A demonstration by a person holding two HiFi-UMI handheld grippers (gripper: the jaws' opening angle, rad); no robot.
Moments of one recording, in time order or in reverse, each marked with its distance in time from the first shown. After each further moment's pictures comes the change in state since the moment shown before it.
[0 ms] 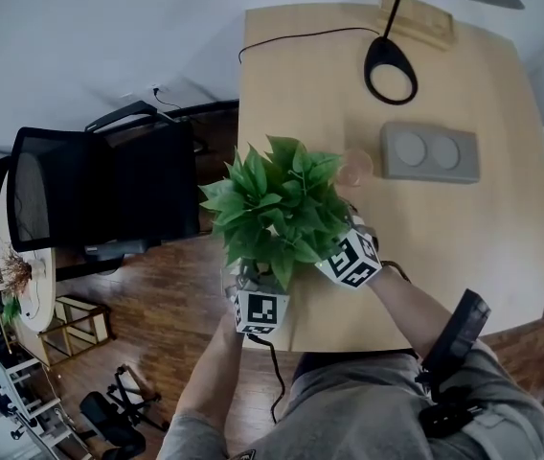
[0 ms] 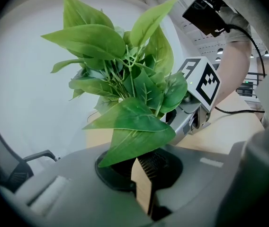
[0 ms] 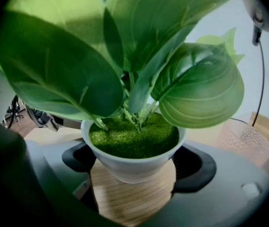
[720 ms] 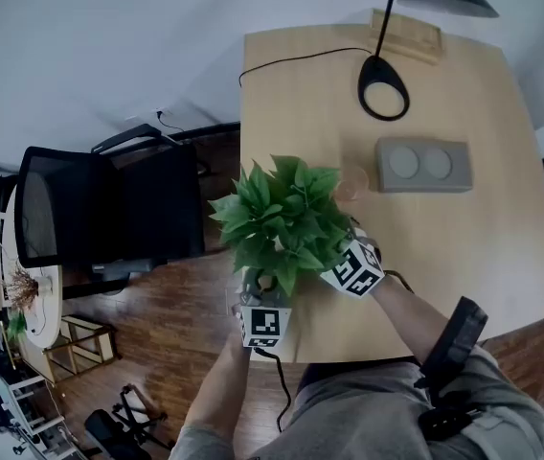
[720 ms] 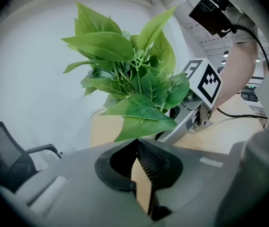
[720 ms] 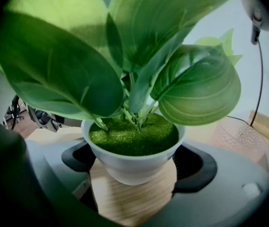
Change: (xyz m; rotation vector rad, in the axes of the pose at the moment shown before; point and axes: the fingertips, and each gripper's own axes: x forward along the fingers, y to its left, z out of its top) left arm -0.011 0.002 -0.014 -0.065 0.007 0.038; right arm -0.005 0.002 -0.003 0.009 0.010 0.006
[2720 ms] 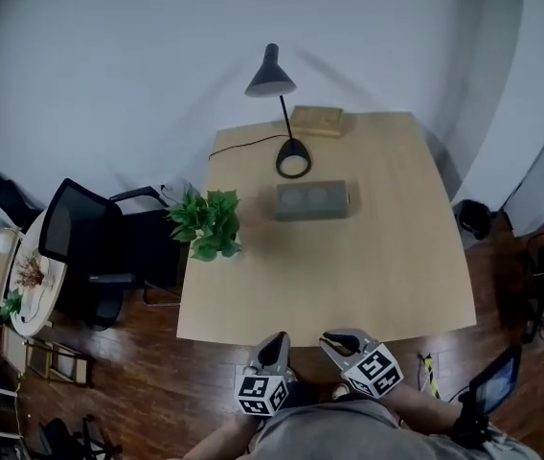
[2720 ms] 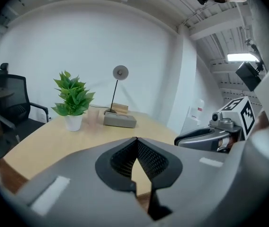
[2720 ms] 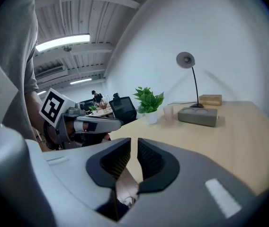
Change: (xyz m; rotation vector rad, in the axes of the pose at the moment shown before) left arm -0.145 -0.325 0.114 -0.464 -0.150 -0.020; right arm -0.412 0.140 -0.104 0.297 -0.148 -0.030
